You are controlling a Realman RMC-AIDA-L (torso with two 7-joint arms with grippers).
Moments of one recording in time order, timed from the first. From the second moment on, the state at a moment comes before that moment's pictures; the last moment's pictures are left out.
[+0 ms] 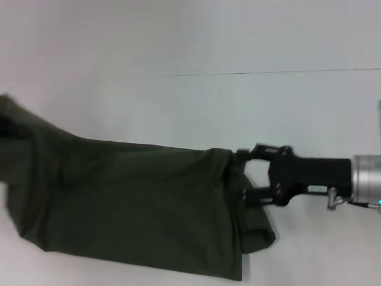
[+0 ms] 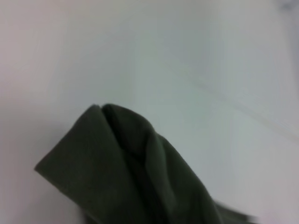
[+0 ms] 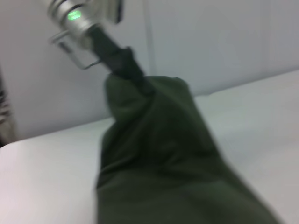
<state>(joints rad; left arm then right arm) -0.69 -1.85 0.33 0.82 2.51 1.73 -2.56 0.60 2.09 -0.67 -0.52 -2.03 -1.51 1.18</state>
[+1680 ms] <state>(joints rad) -0.64 -2.09 0.46 0.56 2.13 1.69 -2.32 0.53 2.09 -0.65 -0.52 -1.84 -1.39 1.16</state>
